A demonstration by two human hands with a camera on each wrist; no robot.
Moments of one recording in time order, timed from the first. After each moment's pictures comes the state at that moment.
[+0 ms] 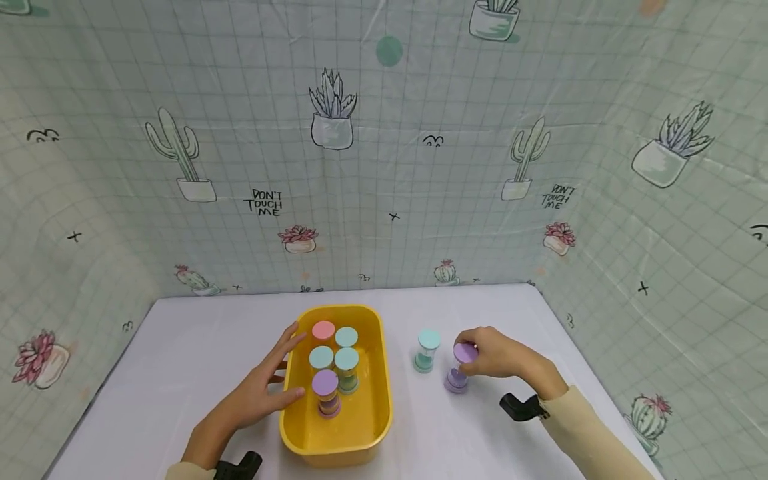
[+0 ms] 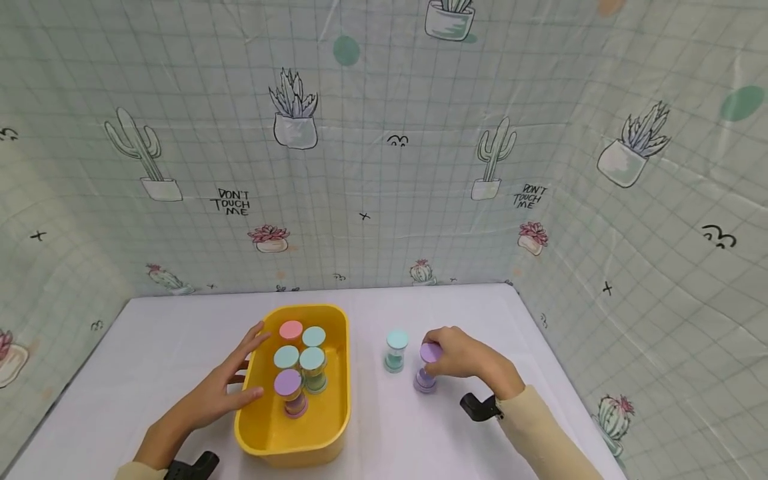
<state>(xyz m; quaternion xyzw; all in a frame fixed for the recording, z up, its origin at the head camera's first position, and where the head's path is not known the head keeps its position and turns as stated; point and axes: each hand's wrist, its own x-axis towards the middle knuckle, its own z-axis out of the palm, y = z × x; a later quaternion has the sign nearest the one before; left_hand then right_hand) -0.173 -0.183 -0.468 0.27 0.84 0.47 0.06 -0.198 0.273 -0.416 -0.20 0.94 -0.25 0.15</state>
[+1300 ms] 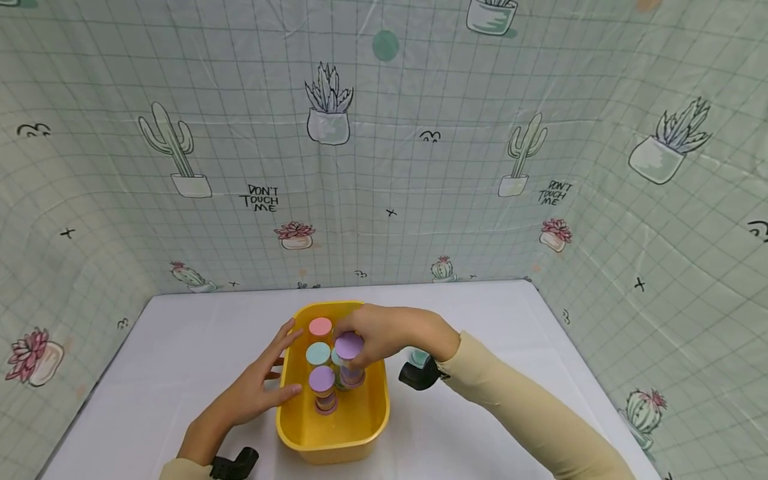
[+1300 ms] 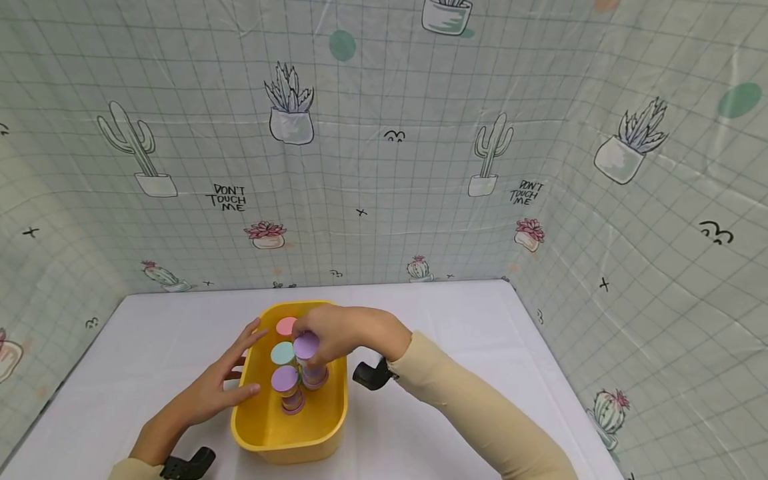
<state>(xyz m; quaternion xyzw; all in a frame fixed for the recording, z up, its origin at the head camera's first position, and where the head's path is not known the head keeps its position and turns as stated) -0.172 -0.183 -0.468 0.28 0.84 0.47 0.05 -0.216 0.092 -0.333 -0.42 0.86 -0.18 0.24</state>
